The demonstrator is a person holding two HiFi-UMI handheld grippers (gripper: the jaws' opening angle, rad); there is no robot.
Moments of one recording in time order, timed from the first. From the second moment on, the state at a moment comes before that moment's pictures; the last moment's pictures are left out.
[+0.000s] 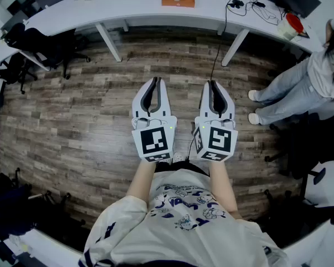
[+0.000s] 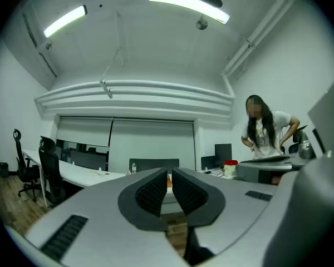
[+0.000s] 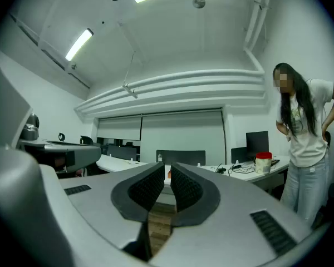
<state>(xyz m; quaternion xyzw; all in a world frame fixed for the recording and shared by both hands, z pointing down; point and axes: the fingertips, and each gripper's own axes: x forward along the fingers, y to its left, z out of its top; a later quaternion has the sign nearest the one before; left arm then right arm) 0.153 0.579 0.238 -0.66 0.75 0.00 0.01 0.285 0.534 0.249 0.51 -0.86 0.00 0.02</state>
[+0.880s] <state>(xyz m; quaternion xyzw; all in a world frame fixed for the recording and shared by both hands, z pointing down) 0.176 0.563 0.246 -0.64 0.77 -0.01 0.01 0.304 0.513 0.258 0.48 -0.88 0.02 0.01</state>
